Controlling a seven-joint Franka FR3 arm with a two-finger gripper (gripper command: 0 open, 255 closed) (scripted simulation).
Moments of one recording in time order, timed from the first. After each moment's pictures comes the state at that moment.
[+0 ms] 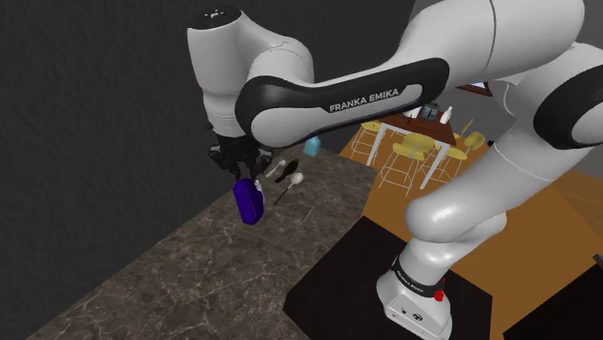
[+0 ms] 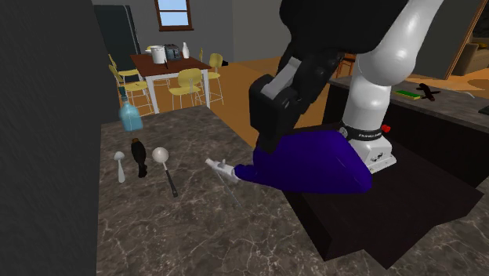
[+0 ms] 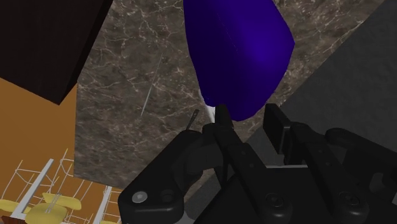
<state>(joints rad) -0.62 -0.20 1.28 -2.01 -0.15 1.85 1.61</state>
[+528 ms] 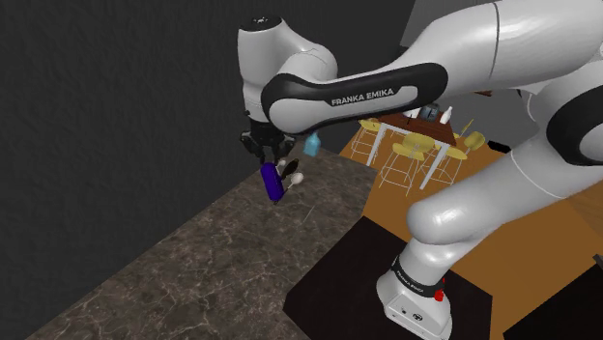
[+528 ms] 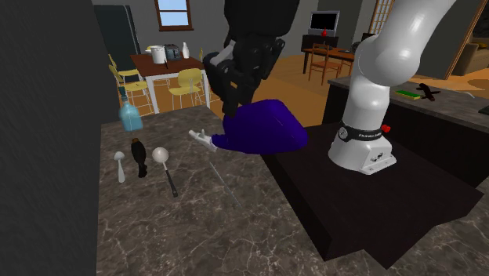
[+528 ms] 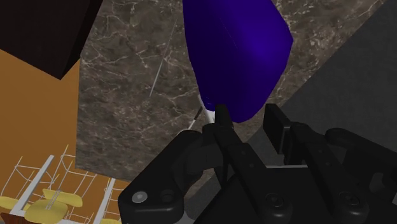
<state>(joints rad) -0.53 -0.36 0.99 -2.17 -0.06 1.95 1.35</state>
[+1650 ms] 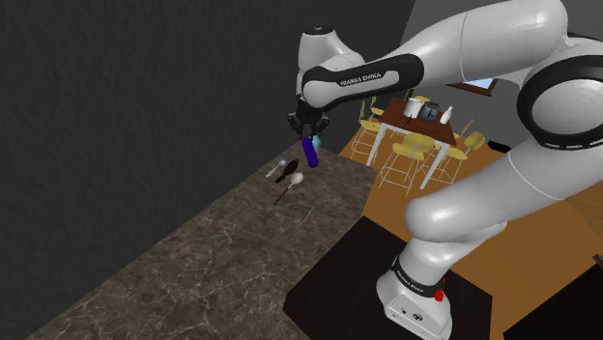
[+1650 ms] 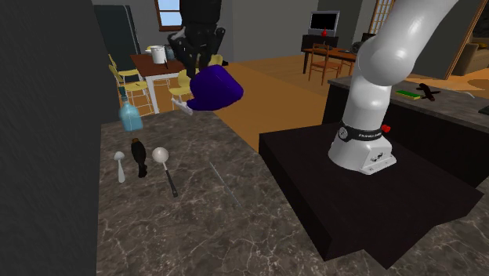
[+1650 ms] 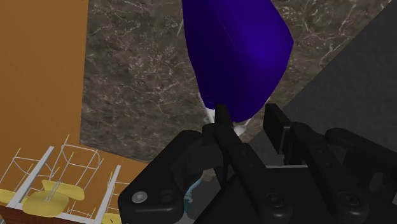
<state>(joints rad) -0.64 -0.37 0.66 -2.30 -0.13 2.13 0.97</state>
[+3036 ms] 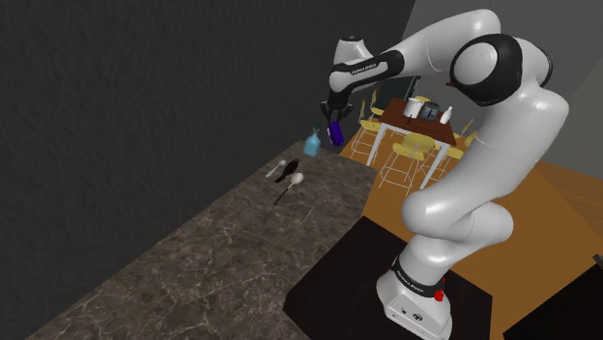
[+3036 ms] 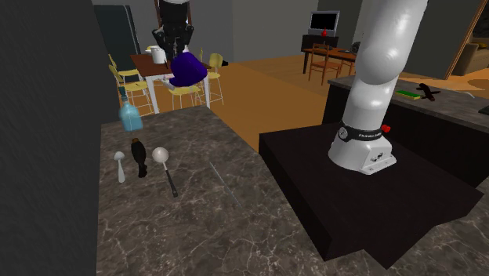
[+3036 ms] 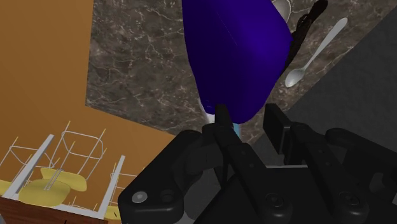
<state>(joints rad) -0.87 0.01 0.45 -2.03 -0.33 2.26 0.67</state>
